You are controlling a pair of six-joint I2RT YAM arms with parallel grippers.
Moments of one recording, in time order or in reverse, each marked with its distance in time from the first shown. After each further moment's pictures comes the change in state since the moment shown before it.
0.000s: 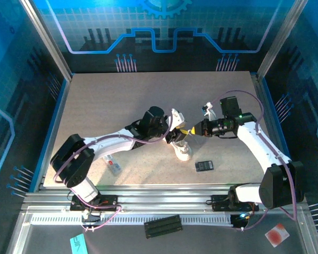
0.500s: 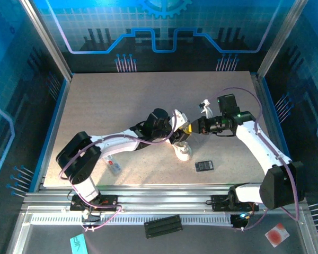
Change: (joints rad) left arm -0.021 0.055 0.010 0.060 -0.067 -0.061; right arm 0.045 0.000 0.035 0.032 -0.049 0.032
